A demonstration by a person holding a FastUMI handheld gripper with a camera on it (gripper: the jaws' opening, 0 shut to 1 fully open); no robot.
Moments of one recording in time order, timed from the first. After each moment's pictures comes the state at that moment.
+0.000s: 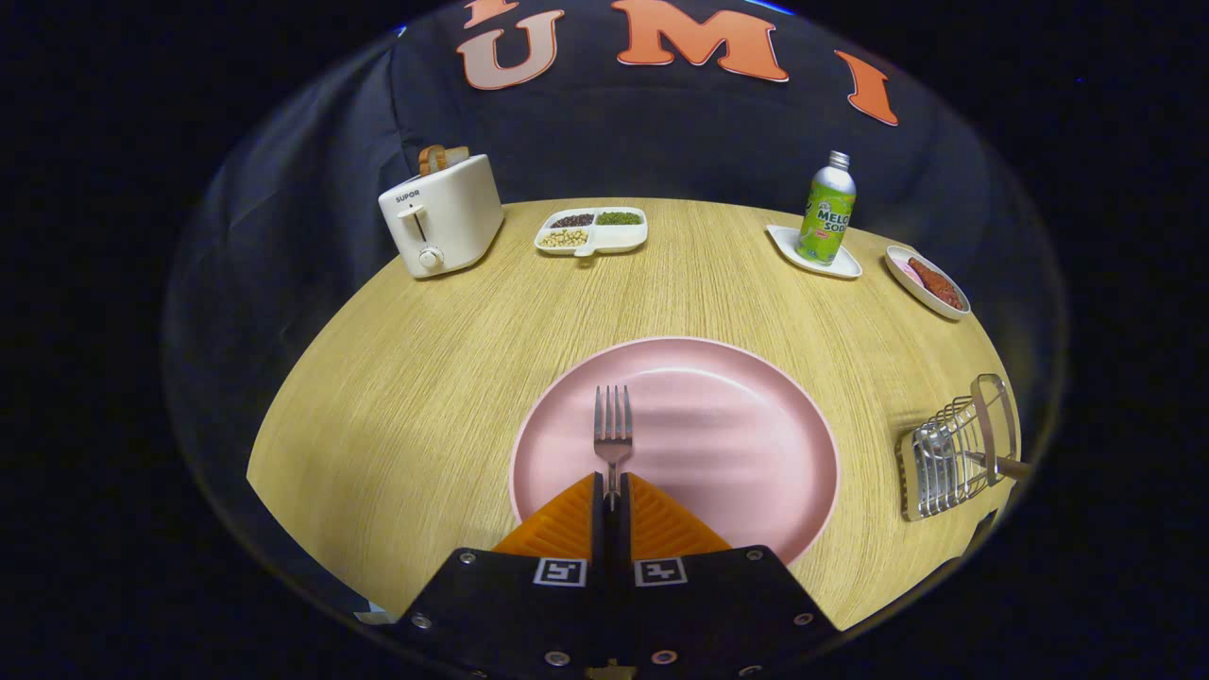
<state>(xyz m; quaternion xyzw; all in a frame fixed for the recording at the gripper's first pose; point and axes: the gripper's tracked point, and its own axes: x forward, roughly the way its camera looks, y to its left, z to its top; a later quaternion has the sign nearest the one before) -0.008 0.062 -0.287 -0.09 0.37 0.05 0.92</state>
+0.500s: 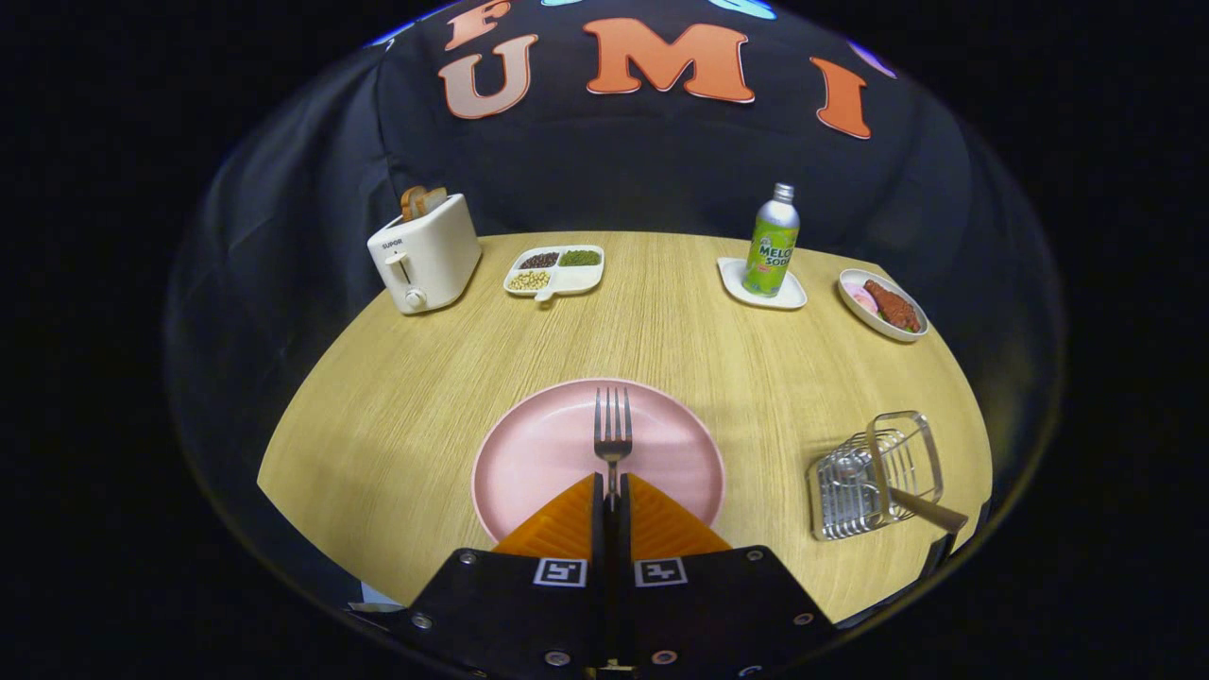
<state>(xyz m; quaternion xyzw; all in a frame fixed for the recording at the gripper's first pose) -0.013 0.009 -0.216 -0.09 0.34 0.04 0.93</state>
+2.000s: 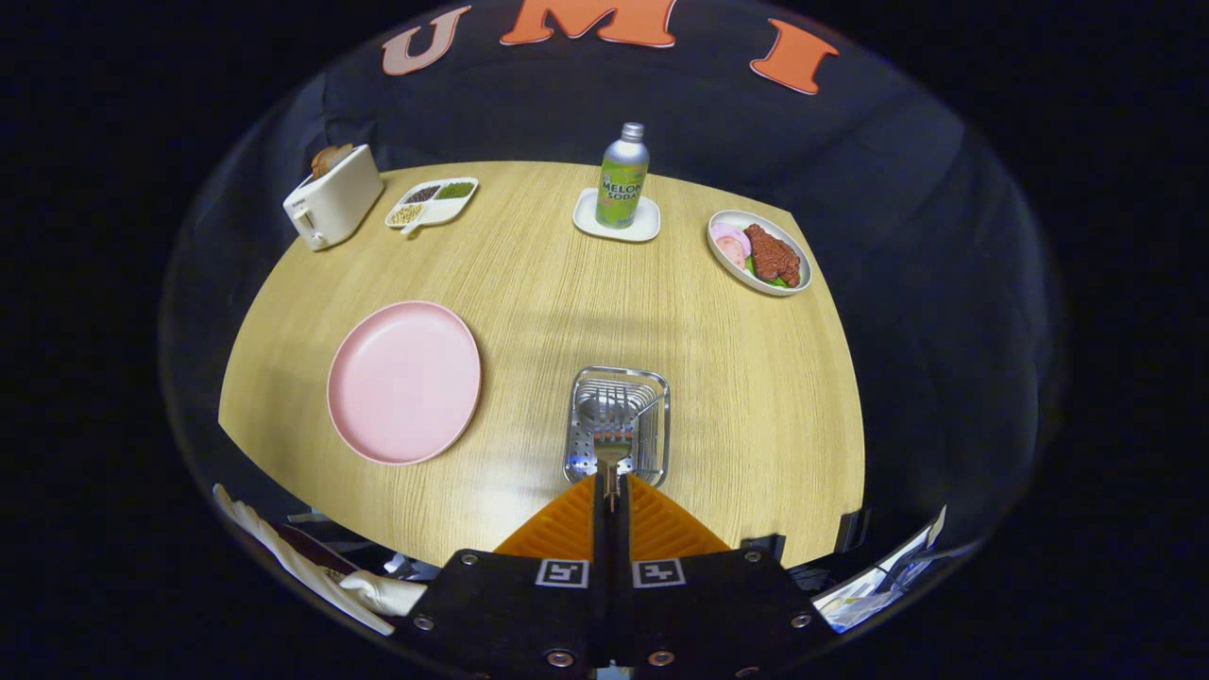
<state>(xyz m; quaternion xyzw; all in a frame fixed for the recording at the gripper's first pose) -0.046 -0.182 -0.160 -0.18 0.51 -0.04 0.84</state>
